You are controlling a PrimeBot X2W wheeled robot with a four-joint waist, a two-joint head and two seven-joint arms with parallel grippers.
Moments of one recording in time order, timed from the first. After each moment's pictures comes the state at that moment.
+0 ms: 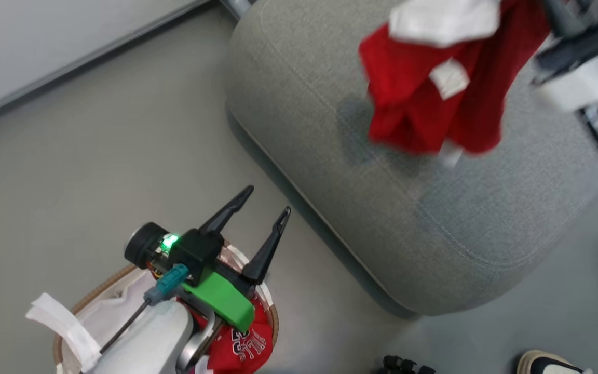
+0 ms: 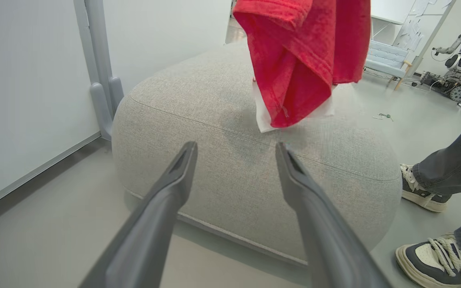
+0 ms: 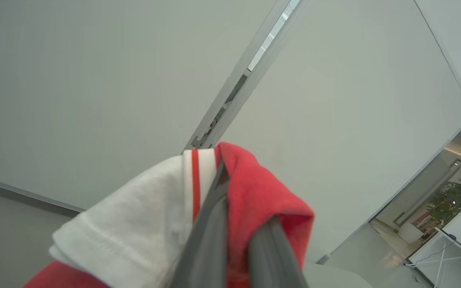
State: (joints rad) left arm -0.41 0.30 -0.71 0.25 -0.43 -0.13 -0.26; right arm -0.85 -0.44 0.29 0.22 0.15 0.13 -0.26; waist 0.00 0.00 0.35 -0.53
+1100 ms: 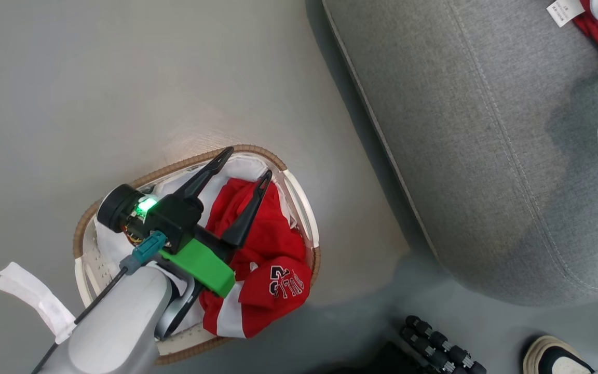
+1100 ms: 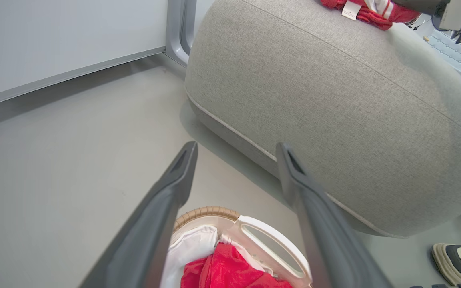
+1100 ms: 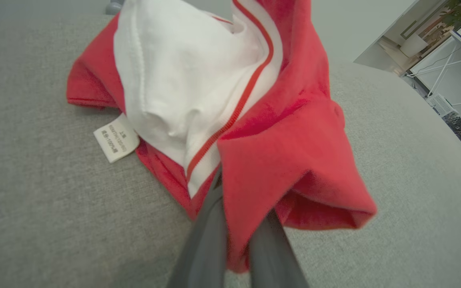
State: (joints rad) left arm -0.52 0.36 -0.73 0.25 -0.45 -0.13 -0.26; right arm -0.84 -0.31 -0.25 0.78 -0.04 0.13 -0.26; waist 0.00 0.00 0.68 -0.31
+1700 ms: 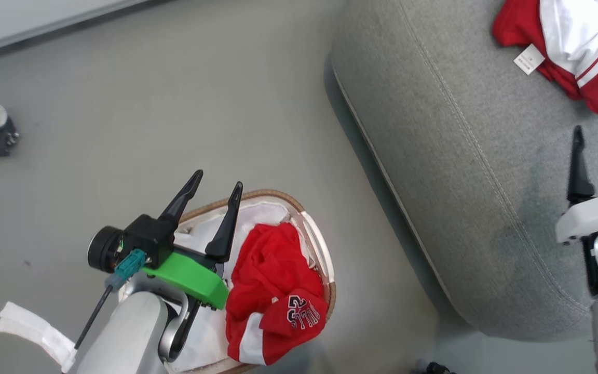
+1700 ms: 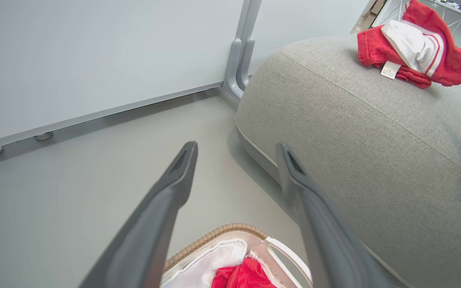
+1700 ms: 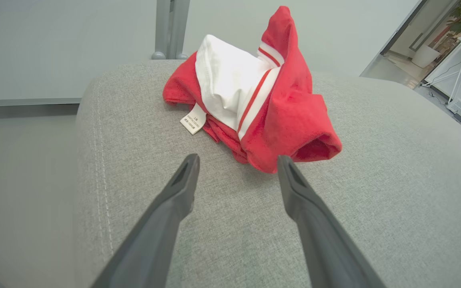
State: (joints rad) left arm -0.38 0.23 -0.50 0.33 -0.42 -0.13 -0.26; right arm -0.43 -0.17 -0.30 0.43 -0.05 0.13 -0.26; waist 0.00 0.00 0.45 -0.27
